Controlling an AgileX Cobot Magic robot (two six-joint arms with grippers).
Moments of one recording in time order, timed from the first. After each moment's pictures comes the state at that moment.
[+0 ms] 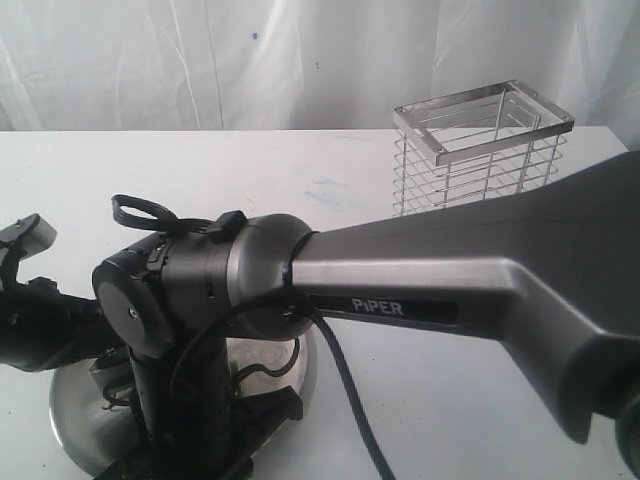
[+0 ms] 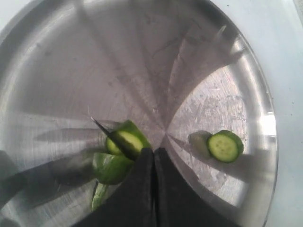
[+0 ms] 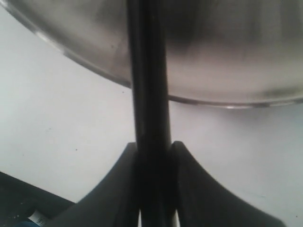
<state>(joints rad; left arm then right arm) 0.03 1.48 -0.50 -1.41 0.55 1.20 1.10 2.09 -1.52 0.20 1.14 0.42</state>
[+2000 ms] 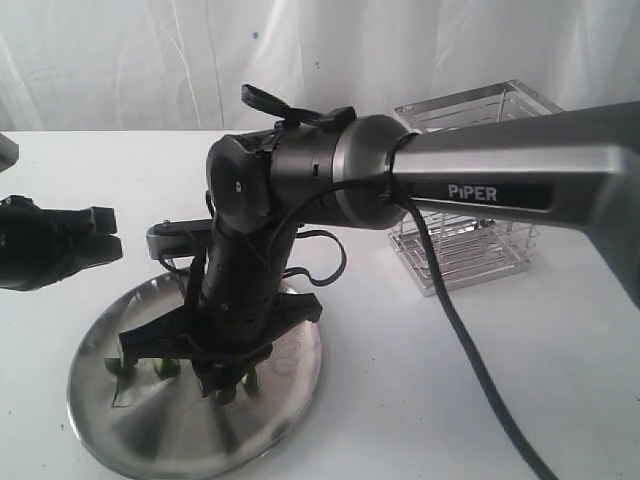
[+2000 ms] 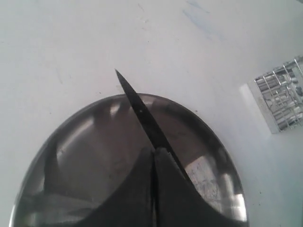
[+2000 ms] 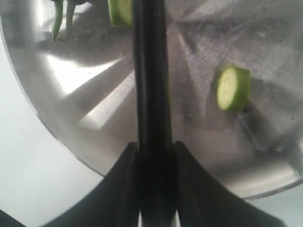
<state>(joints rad) -0.02 1.33 -0.59 -1.54 0.40 1.15 0.89 2.02 -1.52 0.28 0.95 0.24</state>
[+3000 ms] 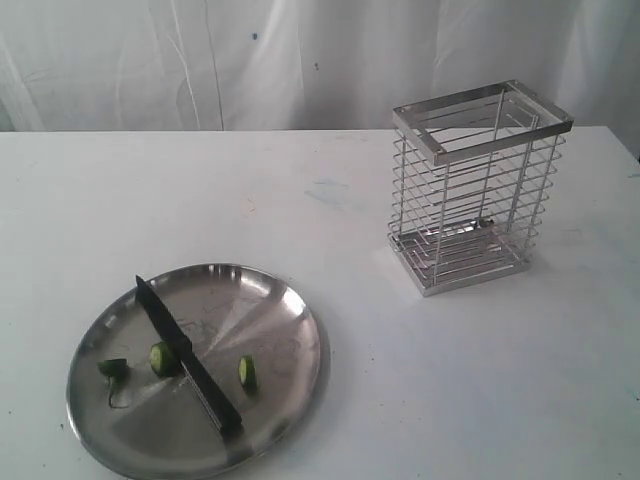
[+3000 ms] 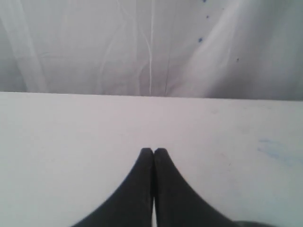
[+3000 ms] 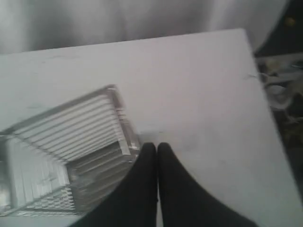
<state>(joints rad) -0.02 0.90 -0.60 -1.73 -0.04 1.61 0.07 1.35 -1.51 -0.12 0.94 0.19</state>
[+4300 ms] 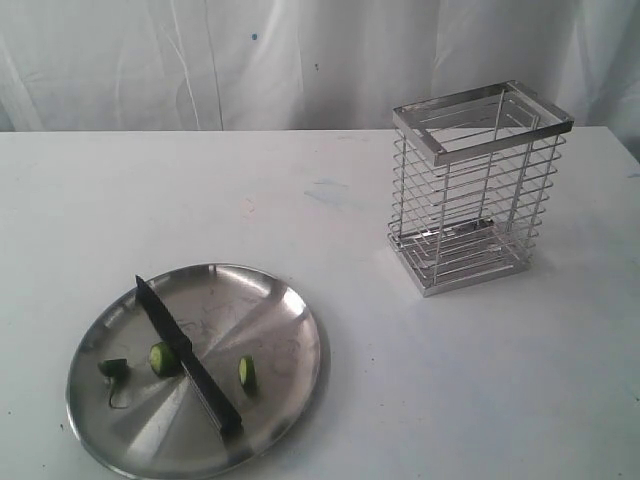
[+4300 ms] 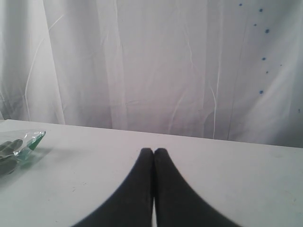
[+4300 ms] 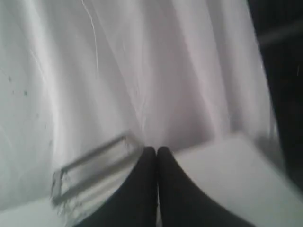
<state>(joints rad) -0.02 0.25 -0.27 -1.79 -0.29 1.74 -0.08 0.16 -0.28 0.18 0.10 0.07</state>
